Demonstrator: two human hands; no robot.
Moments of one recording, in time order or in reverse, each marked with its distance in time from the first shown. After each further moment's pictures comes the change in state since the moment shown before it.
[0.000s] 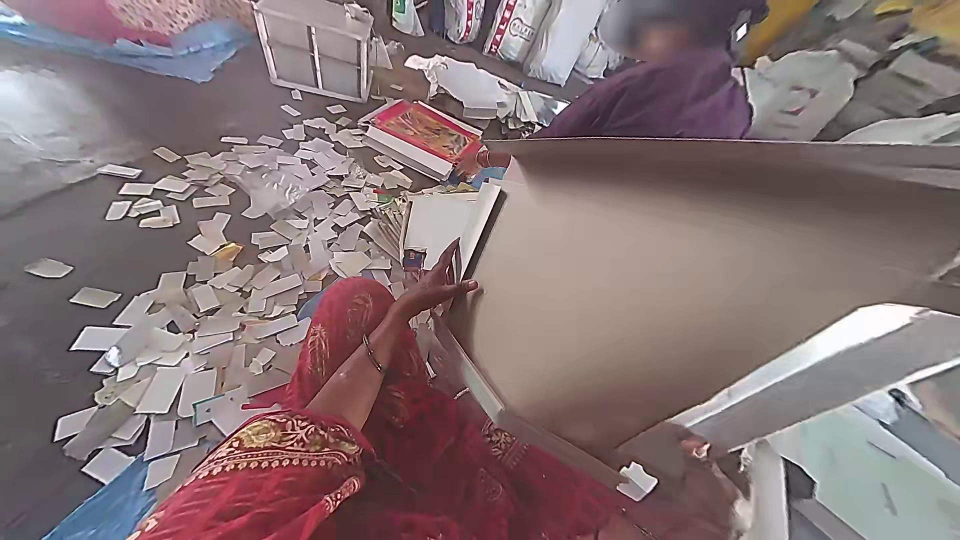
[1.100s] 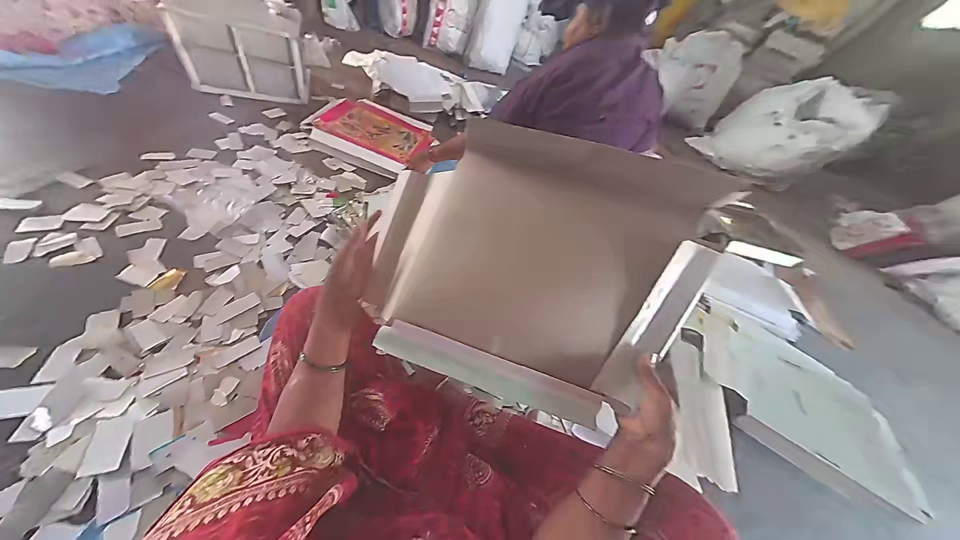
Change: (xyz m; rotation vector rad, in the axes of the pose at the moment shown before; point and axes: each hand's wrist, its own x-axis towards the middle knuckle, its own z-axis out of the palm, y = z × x) left_hand -0.038 0.027 -0.042 -0.461 0.199 0.093; right_hand 0.034 0.039 -0.036 -0.121 0.268 0.206
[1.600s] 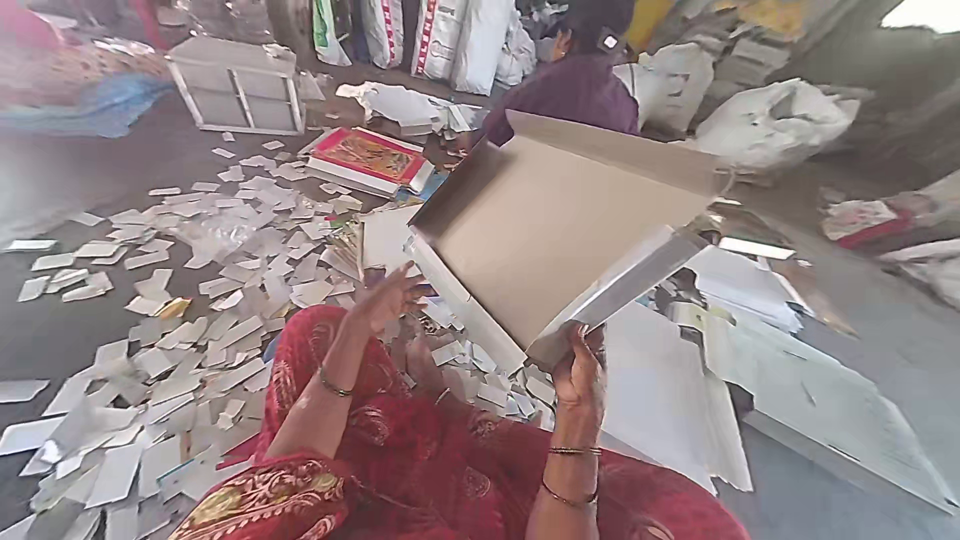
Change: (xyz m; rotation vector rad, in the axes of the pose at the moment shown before) left_hand 0.024 -0.033 0.029 -0.053 -0.252 -0.395; right_hand -0.009 0.023 0.077 0.328 -0.224 0.044
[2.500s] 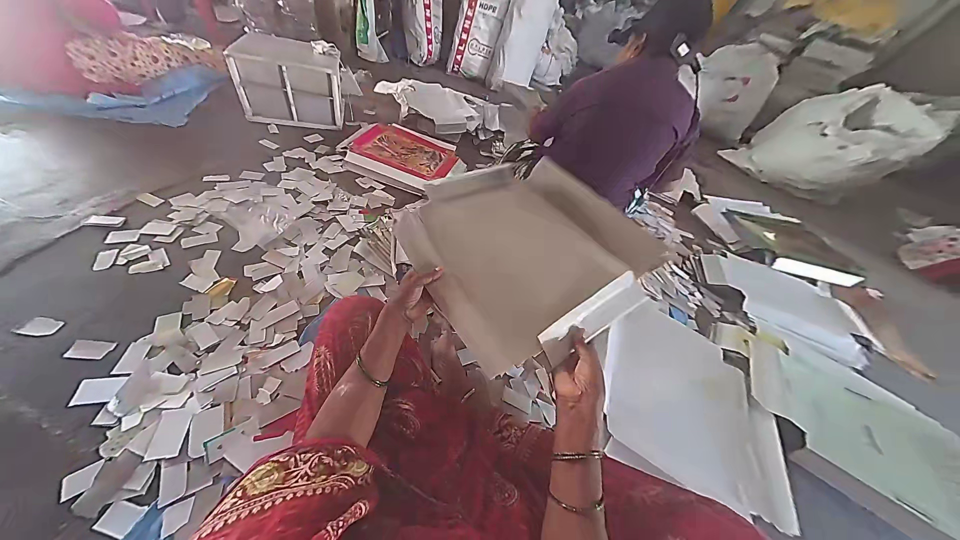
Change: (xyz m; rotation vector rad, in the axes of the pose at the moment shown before) left_hand -0.003 0.003 0.005 -0.422 0.344 0.107; right_hand -0.003 0.042 0.032 0.115 0.307 0.251
